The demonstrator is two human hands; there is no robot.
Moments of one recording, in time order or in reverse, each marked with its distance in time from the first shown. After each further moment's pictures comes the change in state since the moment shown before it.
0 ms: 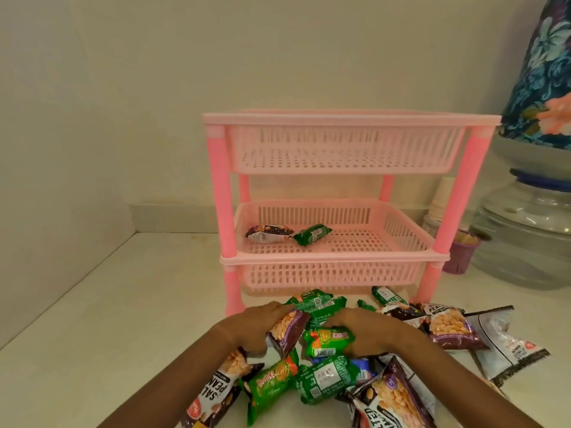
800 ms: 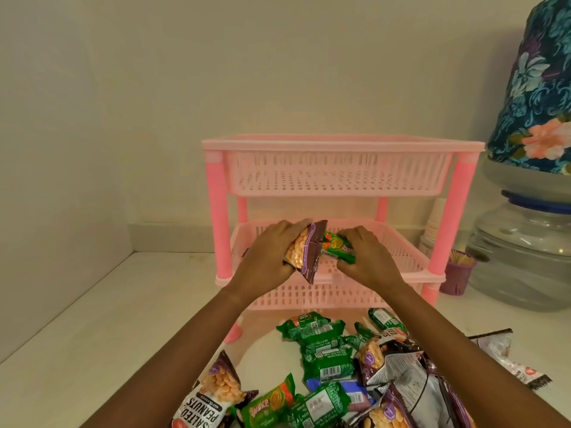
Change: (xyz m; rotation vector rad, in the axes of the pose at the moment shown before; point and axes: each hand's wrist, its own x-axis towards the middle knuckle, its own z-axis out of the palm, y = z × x) left_hand 0.007 0.033 -0.108 -0.094 0.997 0.185; right_hand 0.027 0.032 -0.091 0.048 0.890 0.163
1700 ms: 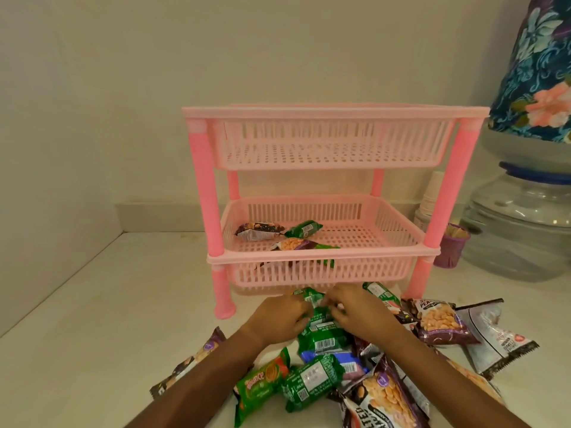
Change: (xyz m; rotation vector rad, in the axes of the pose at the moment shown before) left_hand -0.074 0.008 0.080 0.162 -0.675 -0.022; right_hand -0.092 -0.012 0.038 0.053 -0.361 -0.078
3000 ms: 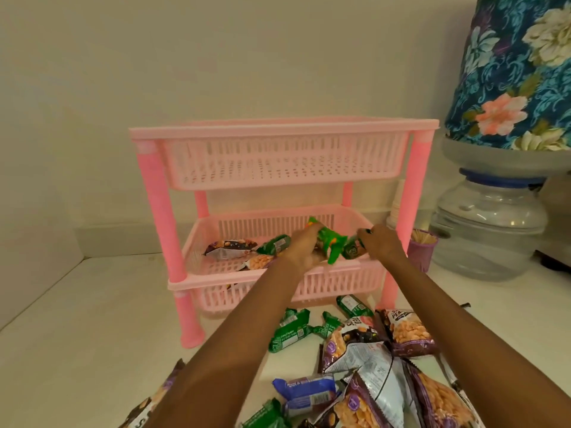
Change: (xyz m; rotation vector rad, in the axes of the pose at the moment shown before) left_hand 0.135 0.059 -0.094 -1.834 0.227 -0.573; right_hand 0.067 0.102 -0.089 0.357 0.344 0.729
